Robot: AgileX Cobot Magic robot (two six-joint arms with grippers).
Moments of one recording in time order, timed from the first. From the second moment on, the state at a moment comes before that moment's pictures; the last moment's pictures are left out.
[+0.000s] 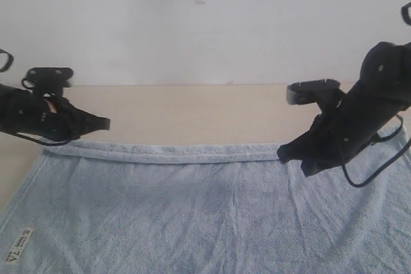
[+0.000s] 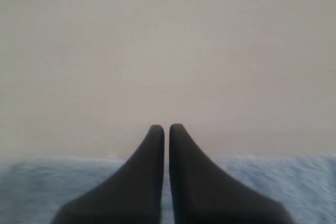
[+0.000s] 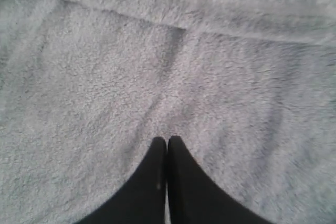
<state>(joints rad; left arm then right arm) -0.12 2.05 -1.14 0.18 -0.02 -0.21 0.23 1.86 -1.10 0.29 0.58 -0.32</state>
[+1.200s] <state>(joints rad) -0.36 2.12 -1.14 0.43 -0.06 -0.05 0.17 1.99 -1.30 0.37 0.40 -0.44</state>
